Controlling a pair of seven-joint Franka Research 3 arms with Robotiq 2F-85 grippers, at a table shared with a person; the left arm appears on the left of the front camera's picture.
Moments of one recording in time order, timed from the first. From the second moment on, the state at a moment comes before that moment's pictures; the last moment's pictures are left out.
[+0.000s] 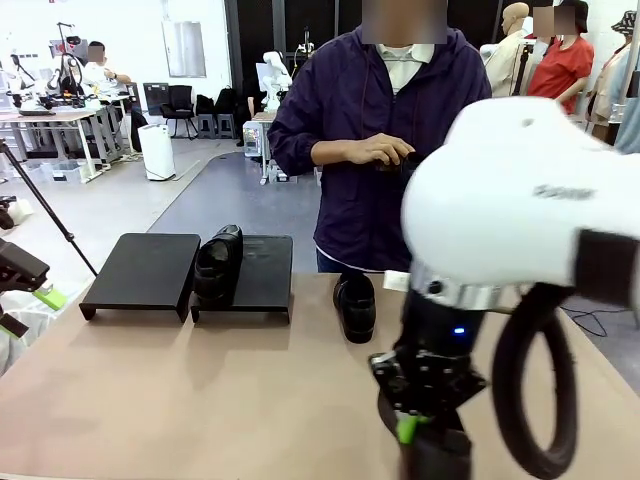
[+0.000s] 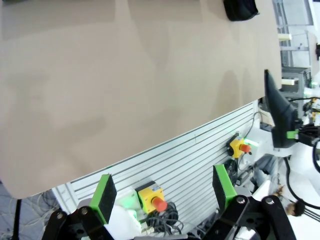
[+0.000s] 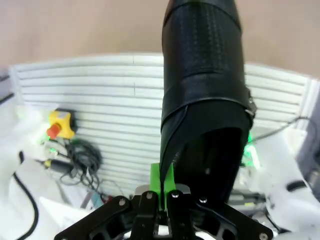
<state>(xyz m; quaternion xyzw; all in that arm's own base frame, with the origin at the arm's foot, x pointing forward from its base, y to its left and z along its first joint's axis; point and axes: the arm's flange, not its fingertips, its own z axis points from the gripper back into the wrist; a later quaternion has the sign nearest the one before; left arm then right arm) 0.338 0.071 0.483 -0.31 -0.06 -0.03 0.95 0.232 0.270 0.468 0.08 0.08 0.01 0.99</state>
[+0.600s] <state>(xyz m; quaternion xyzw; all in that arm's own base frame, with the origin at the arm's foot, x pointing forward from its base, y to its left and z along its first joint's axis) 0.338 0.071 0.483 -0.31 -0.06 -0.03 0.95 0.274 0.355 0.417 0.06 0.01 0.07 1.00</state>
